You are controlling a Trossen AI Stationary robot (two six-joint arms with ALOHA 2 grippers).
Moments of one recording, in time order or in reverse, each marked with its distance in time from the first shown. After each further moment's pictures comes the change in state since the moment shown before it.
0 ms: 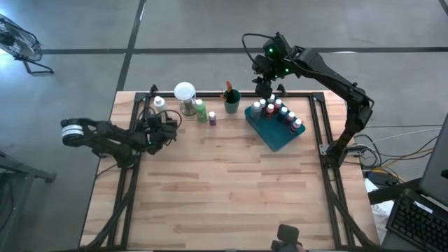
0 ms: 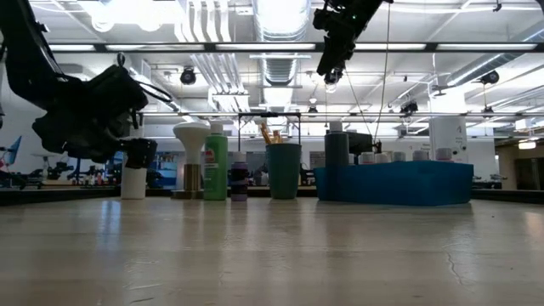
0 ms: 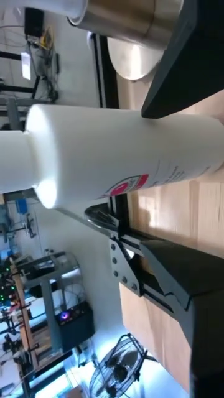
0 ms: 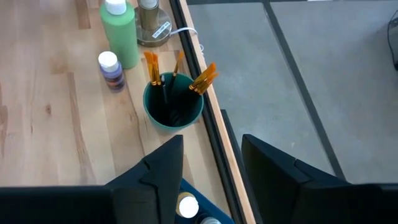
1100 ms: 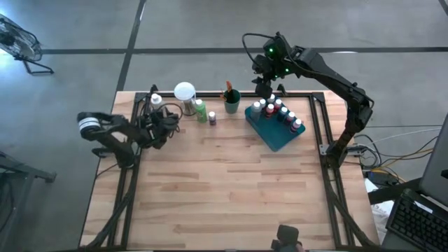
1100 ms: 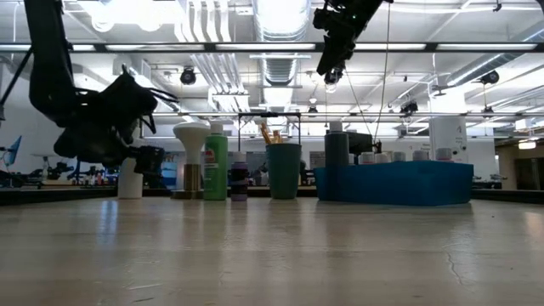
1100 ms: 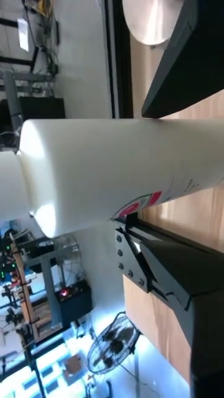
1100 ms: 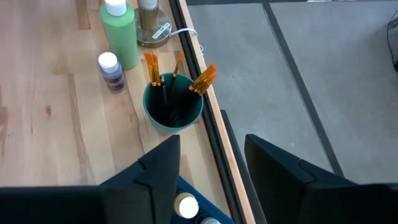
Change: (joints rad) left arm 0.142 0.203 0.029 0.316 0.021 0.171; right arm 0.000 -0.001 0.000 0.002 0.000 0.001
